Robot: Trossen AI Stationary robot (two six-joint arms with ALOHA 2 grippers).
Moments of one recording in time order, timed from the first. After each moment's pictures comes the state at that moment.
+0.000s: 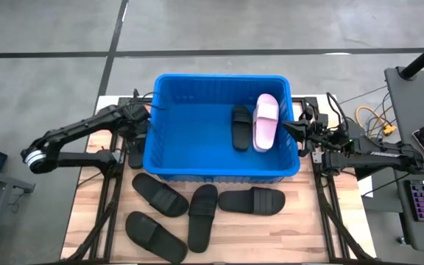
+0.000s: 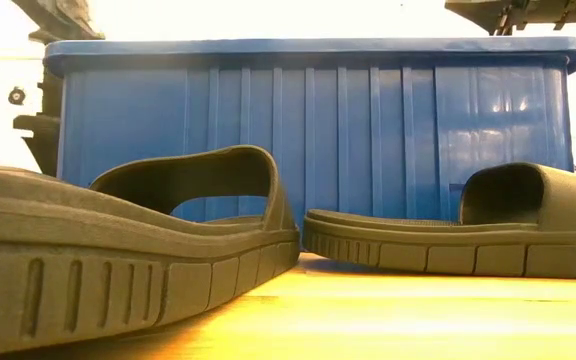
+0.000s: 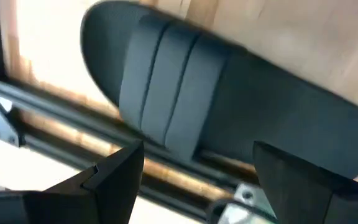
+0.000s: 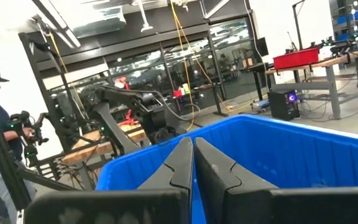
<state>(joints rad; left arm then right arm) 0.71 1.04 0.74 -1.15 -0.24 0.40 -0.11 0.38 0.41 0.17 0.19 0.24</state>
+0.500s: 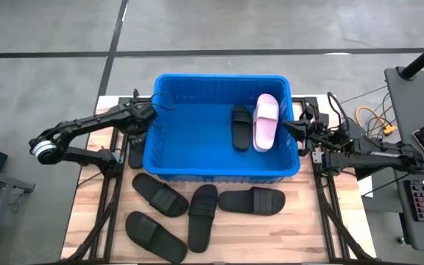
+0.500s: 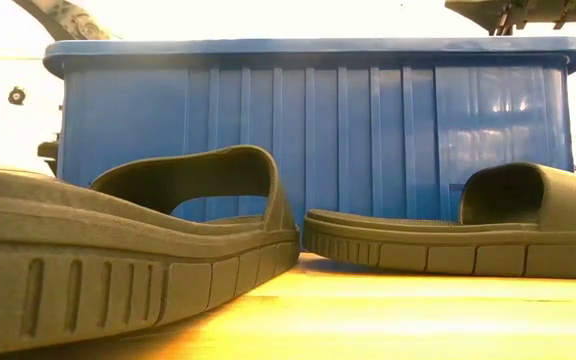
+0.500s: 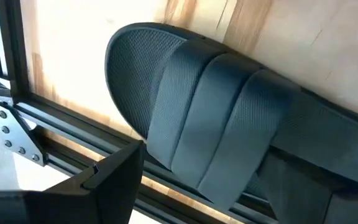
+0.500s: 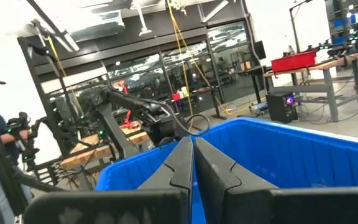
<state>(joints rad) 0.71 1.27 0.72 -0.98 -0.33 0.41 -0.11 0.38 0.41 0.18 0.20 0.24</state>
